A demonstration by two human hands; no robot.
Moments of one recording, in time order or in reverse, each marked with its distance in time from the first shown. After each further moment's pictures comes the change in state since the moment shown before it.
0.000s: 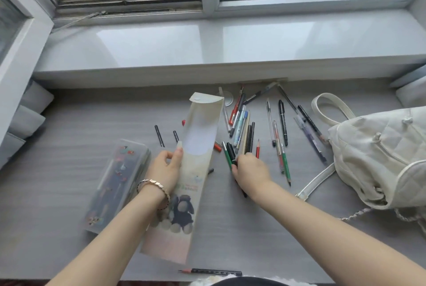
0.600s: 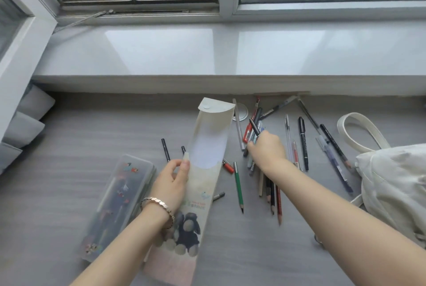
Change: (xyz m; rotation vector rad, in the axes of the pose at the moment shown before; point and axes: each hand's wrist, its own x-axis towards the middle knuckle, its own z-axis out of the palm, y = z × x) left_hand 0.034 0.000 -0.001 -0.090 -0.026 0.077; right_hand 0.094 -0.008 -0.044 0.229 0.117 0.242
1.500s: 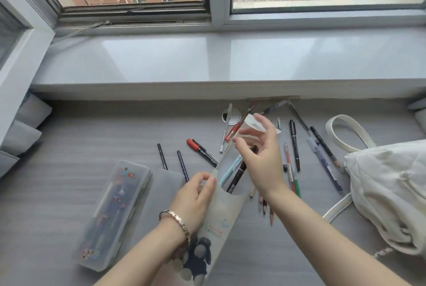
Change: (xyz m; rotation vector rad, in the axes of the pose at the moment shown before) left_hand -0.034 0.020 0.021 -0.007 -0.265 0.166; right_hand -0.079 -0.018 -0.028 1.042 0.112 -0.328
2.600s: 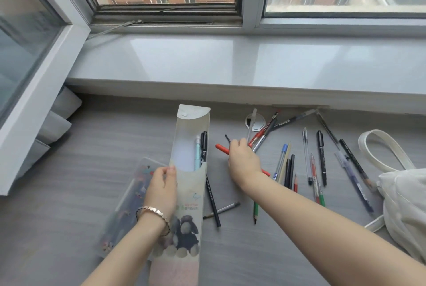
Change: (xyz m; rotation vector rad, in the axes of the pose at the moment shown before) left_hand 0.017 -0.041 -0.059 -0.003 0.513 -0.300; right_hand 0.049 0.075 0.072 -1.290 -0.404 -0.107
